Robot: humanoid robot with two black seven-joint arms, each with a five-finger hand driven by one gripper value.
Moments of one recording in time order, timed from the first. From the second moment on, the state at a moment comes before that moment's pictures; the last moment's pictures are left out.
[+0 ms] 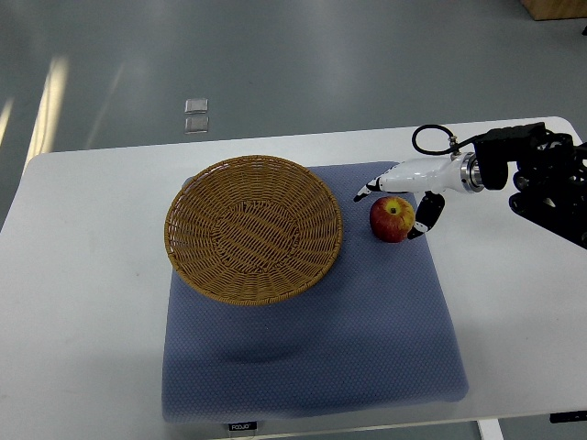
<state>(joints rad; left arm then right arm) 0.01 0.00 -0.09 -0.12 0.07 -0.05 0.04 1.03 -0.50 0.23 0.98 -1.73 0.31 0.36</state>
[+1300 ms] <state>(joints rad) 0.01 0.00 -0.09 -0.12 0.07 -0.05 0.04 0.99 -0.48 0.22 0.97 -1.73 0.28 0.35</state>
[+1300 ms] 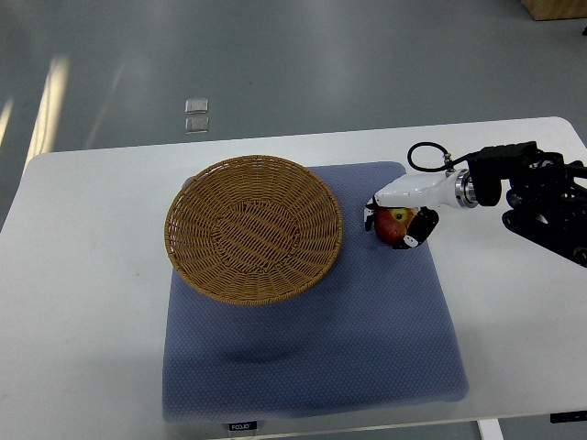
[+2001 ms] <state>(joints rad) 0.01 0.00 -0.09 -0.12 0.07 -0.05 0.04 1.21 -0.41 0.23 0.99 -1.72 0.30 0.35</state>
